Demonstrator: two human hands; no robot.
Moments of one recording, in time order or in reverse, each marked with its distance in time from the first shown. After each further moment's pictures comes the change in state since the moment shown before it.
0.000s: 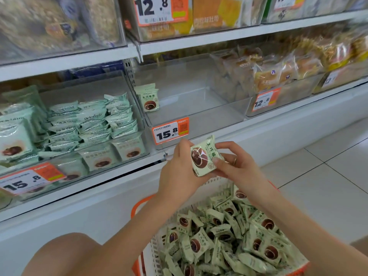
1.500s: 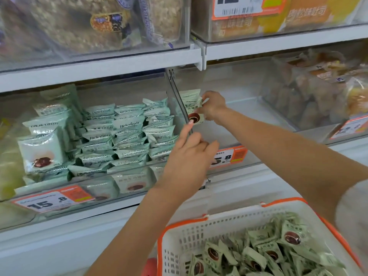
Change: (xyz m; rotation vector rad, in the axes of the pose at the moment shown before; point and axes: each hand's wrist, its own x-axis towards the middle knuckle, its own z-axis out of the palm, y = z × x) left_hand 0.089 -0.090 -0.052 0.714 0.176 0.435; right_hand 0.312 -0.023 0.136 -0.597 0.052 -0.043
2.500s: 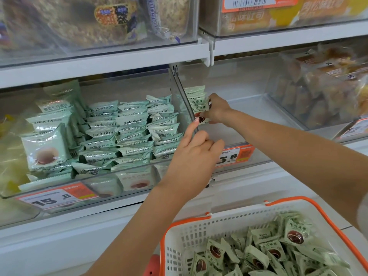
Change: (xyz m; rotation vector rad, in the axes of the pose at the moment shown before) left_hand -0.001 -0.001 -0.001 0.004 0.005 -0.003; right_hand 0.001 0.013 0.004 -0.152 -0.156 0.025
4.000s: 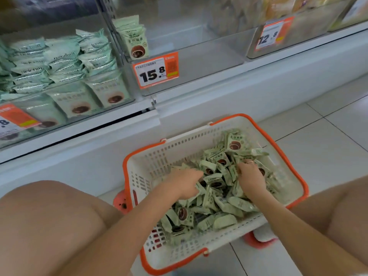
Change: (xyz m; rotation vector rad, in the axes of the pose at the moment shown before) left_hand -0.143 0.181 0.051 -0.497 -1.128 0.025; right_hand -0.352 0.305 0.031 -0.572 0.084 0.383
